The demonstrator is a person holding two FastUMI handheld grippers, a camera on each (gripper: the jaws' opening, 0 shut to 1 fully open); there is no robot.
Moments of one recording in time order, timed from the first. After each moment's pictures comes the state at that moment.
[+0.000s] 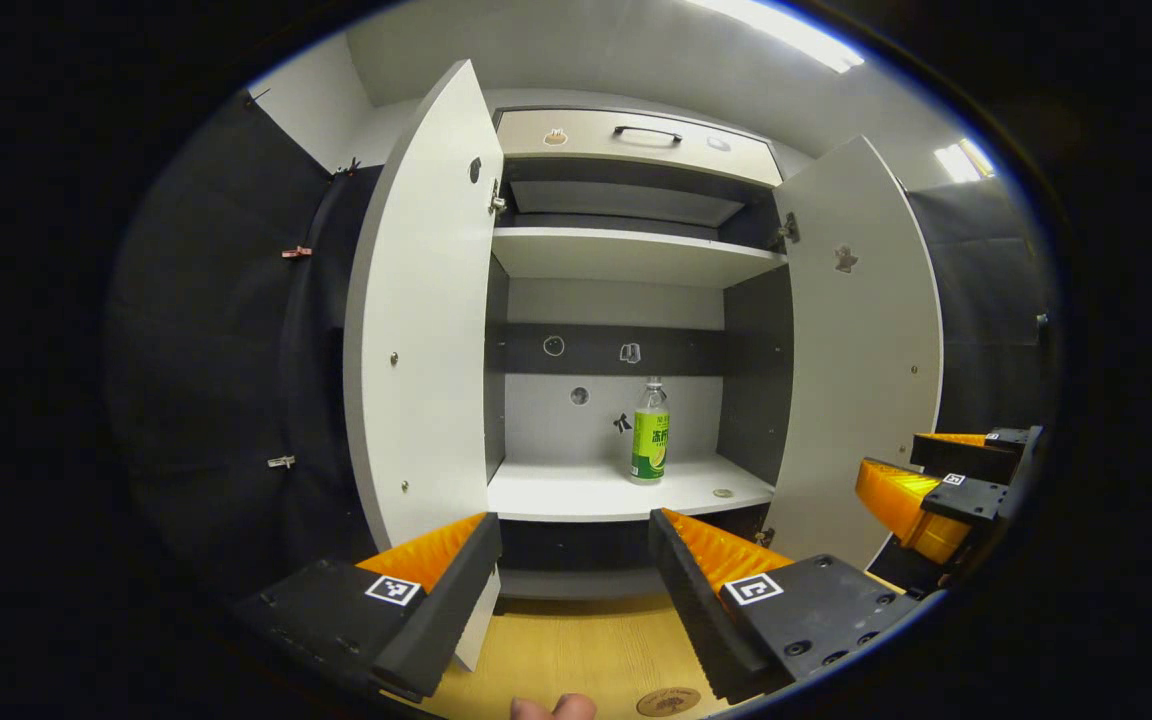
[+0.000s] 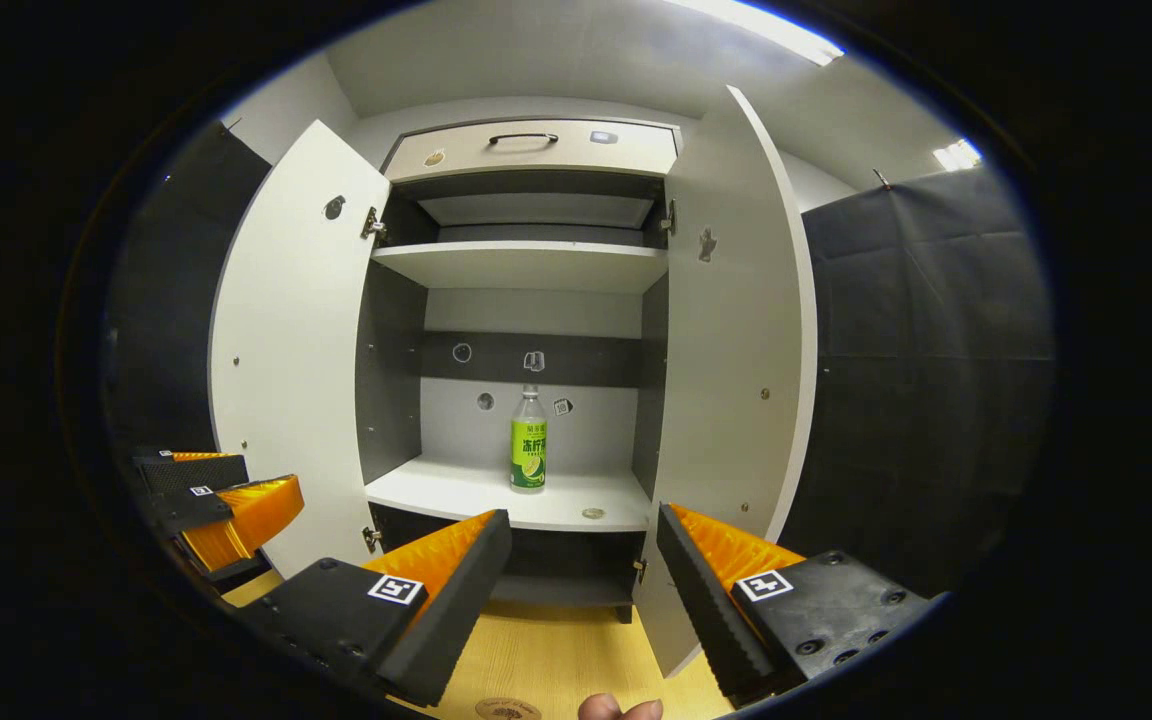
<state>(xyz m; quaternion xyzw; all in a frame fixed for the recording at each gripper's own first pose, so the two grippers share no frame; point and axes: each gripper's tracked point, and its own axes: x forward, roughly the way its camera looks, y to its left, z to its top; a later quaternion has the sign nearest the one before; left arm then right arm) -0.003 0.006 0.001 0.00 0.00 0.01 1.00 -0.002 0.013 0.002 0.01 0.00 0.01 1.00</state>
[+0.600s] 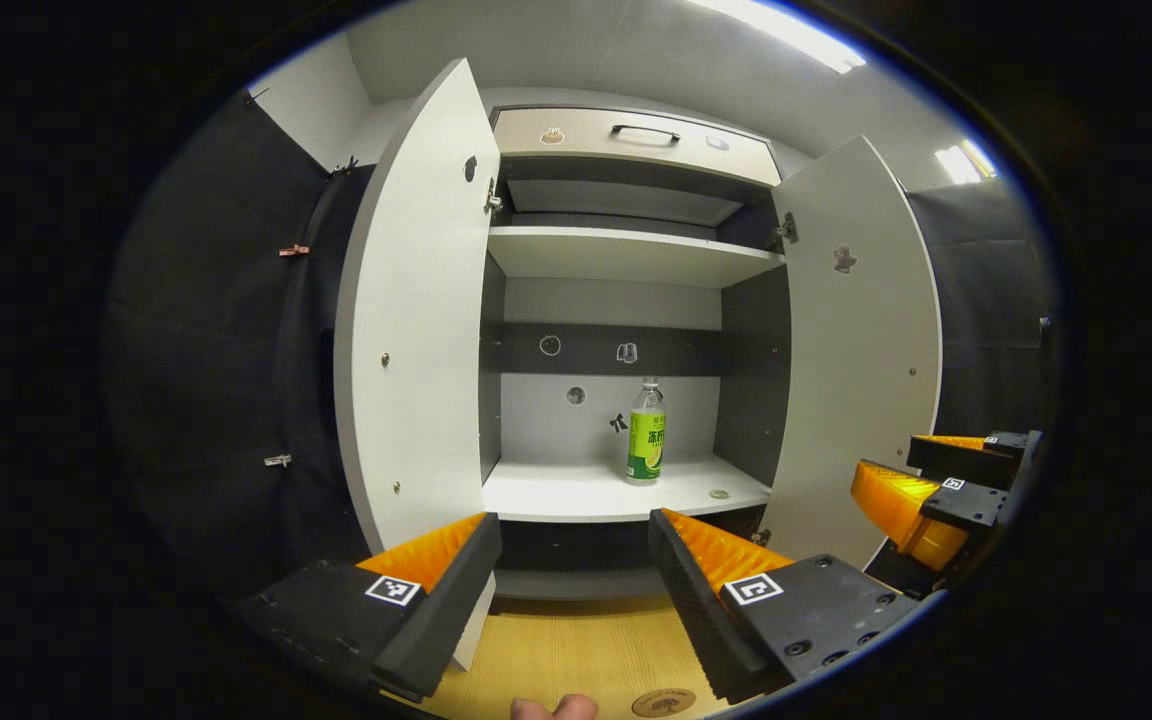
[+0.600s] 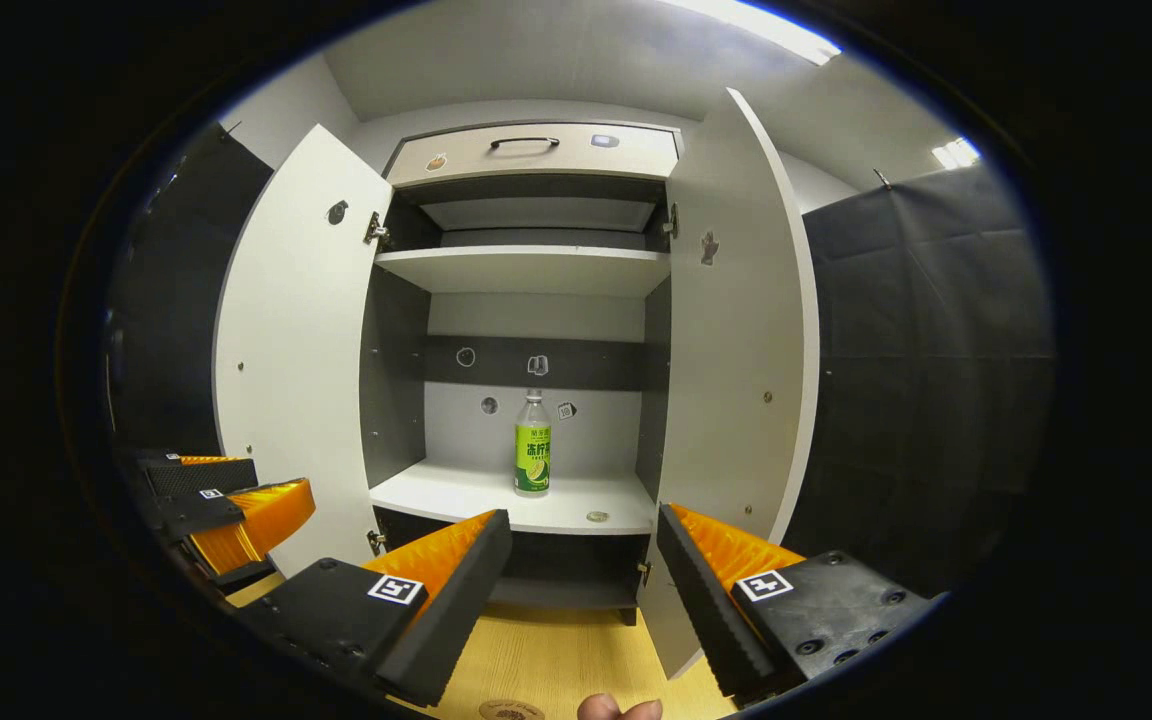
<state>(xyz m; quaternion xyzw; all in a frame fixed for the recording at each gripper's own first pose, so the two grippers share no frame) 0.000 0.001 0.001 0.00 0.00 0.00 1.00 -0.002 0.014 0.004 0.02 0.00 0.01 1.00</state>
